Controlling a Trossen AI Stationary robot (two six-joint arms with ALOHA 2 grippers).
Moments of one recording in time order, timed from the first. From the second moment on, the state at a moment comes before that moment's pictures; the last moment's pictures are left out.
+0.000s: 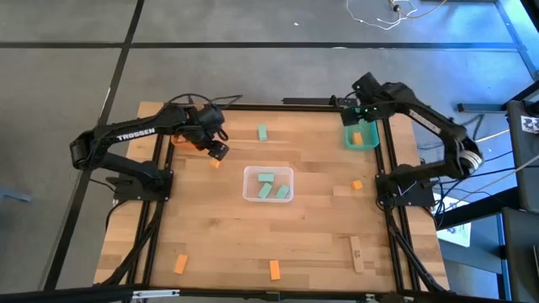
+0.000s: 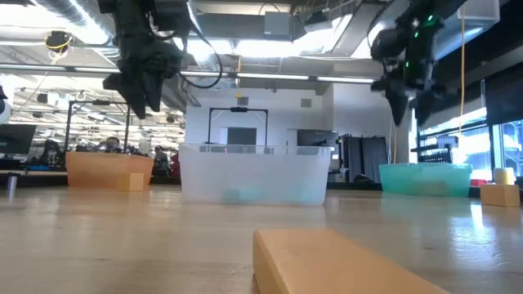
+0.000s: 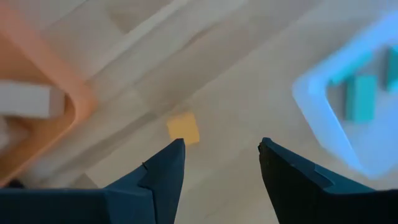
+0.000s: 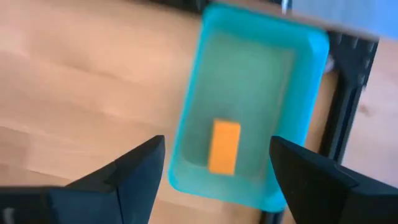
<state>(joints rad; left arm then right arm) 0.47 1.25 1.02 -0.98 0.03 -0.57 -0.90 1.30 1.13 -1.09 0.16 0.42</state>
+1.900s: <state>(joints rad) 0.32 1.70 1.01 -0.87 -0.17 -0.55 -0.88 1.14 1.16 -0.92 0.02 0.30</state>
